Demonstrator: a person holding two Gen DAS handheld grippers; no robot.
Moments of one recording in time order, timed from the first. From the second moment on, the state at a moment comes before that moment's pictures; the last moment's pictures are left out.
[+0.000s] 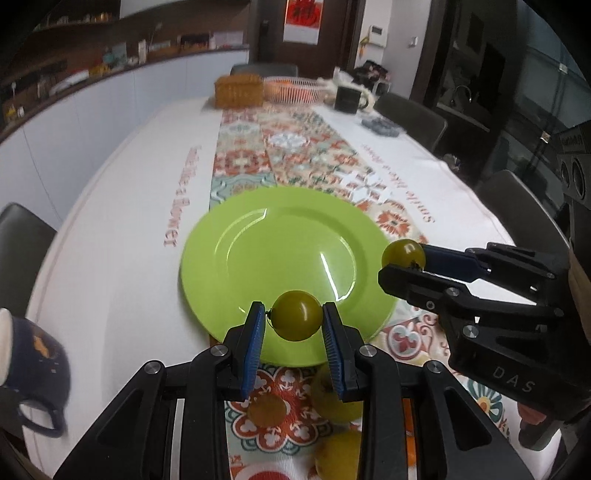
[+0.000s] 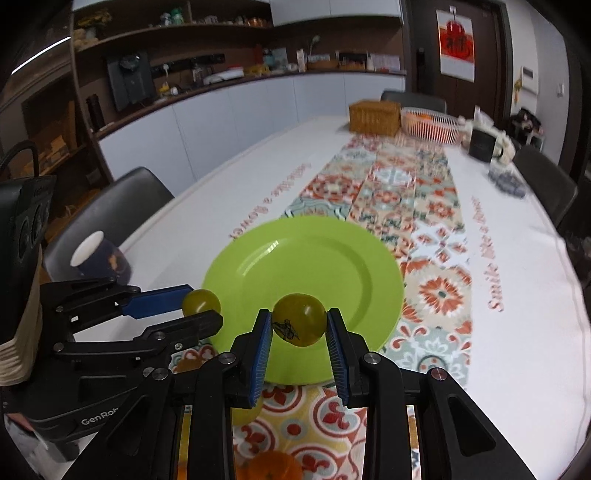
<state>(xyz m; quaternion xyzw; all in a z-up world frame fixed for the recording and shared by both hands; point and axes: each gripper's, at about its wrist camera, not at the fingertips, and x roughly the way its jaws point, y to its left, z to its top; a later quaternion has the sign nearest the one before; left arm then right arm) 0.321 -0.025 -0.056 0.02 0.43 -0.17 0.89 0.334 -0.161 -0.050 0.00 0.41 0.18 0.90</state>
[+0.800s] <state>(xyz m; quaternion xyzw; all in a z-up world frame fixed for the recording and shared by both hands) 0.269 -0.015 -0.027 0.04 0.39 -0.11 0.92 0.274 -0.176 -0.031 -0.03 0.36 0.13 0.92</state>
